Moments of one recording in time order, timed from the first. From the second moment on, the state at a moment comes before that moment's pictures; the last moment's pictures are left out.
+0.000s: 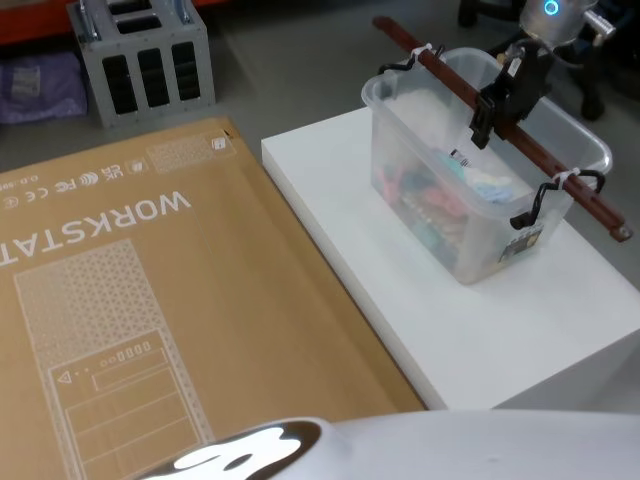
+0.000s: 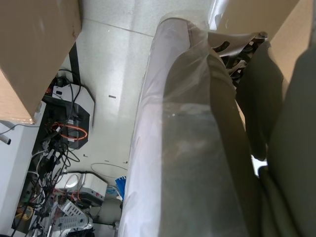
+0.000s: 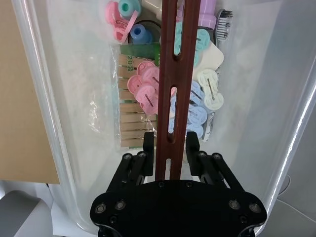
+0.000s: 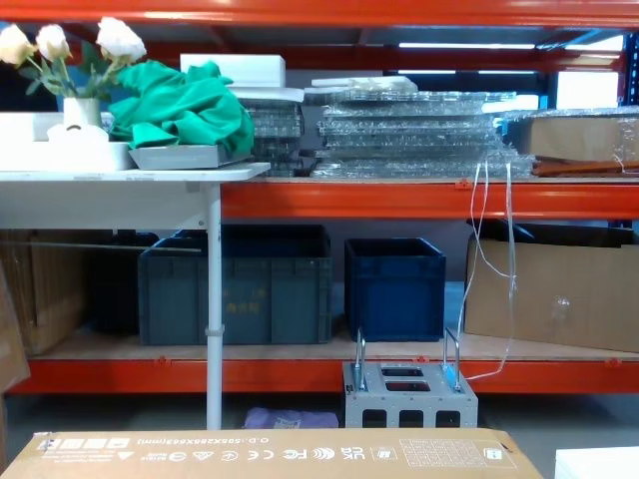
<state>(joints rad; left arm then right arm) -1.47 0.97 1.56 -0.90 0.05 0.15 -1.47 1.11 0.96 -1.04 -1.15 -0.23 -0.02 1.48</state>
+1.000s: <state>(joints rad) -1.47 0.97 1.56 -0.90 0.05 0.15 -1.47 1.13 1.03 -0.97 -1.27 -0.22 0.00 1.47</state>
